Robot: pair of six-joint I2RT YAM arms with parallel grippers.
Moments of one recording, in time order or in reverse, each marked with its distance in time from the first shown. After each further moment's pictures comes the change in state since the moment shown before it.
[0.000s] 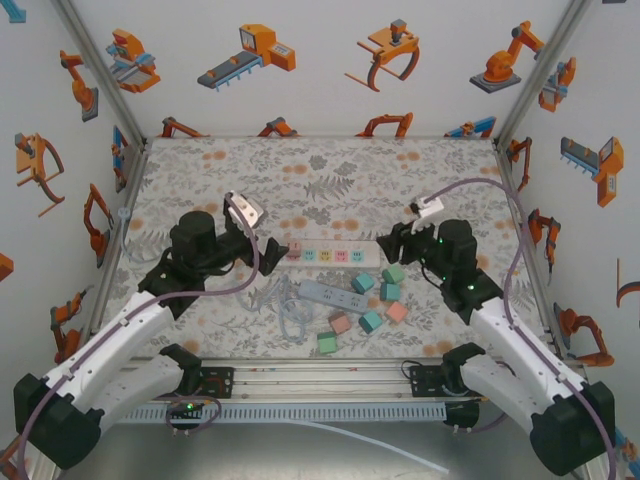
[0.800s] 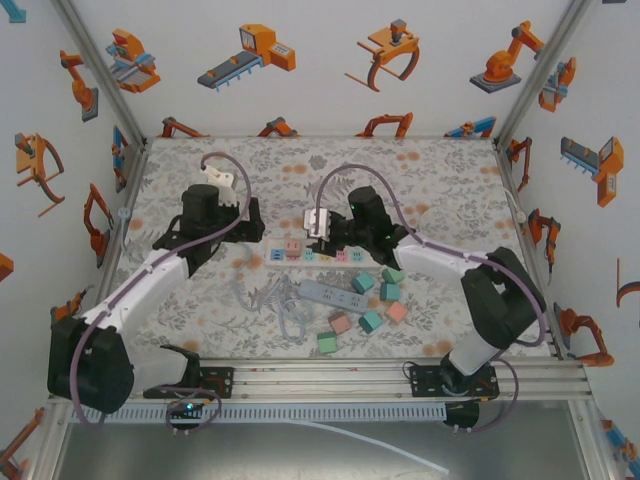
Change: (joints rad) left arm 0.227 0.350 0.121 -0.107 -0.202 -0.377; right arm 0.264 0.761 0.403 0.145 -0.344 -0.769
